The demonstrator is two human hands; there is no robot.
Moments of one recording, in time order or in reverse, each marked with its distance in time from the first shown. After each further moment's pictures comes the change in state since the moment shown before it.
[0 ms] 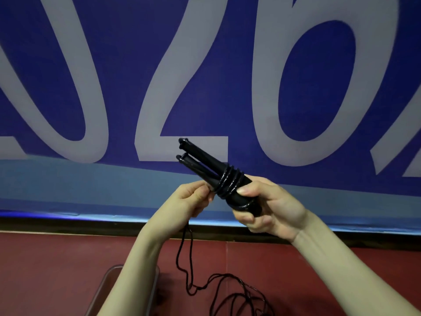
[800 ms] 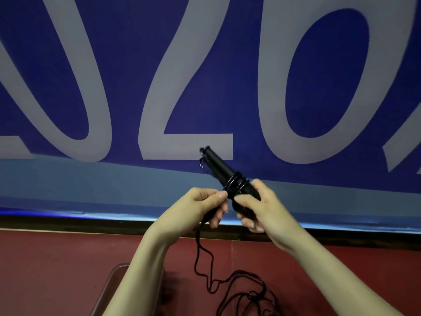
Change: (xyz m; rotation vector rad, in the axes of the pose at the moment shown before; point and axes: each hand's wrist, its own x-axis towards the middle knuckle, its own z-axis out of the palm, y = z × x) left_hand 0.002 0.006 0.007 0.083 -0.055 -0.248; right_hand 0.020 0.043 -0.014 -0.369 0.513 -0.090
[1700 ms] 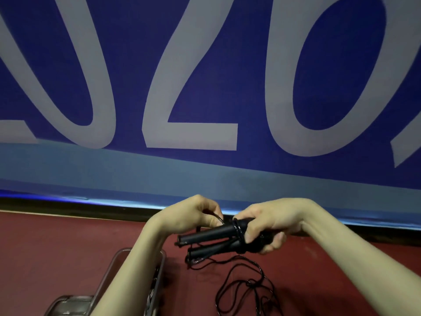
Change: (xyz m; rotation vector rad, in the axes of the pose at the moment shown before) left_hand 0.009 -0.047 -0.014 0.342 -0.231 -0.044; right_hand 0.016 -0.003 -0.025 -0.401 -0.909 0.528
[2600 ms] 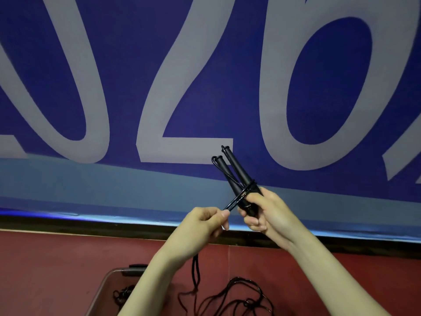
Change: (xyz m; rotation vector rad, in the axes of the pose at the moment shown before) left_hand 0.005 0.022 0.023 -0.316 0.341 0.003; right_hand 0.014 0.001 -0.001 0.652 0.819 -0.530
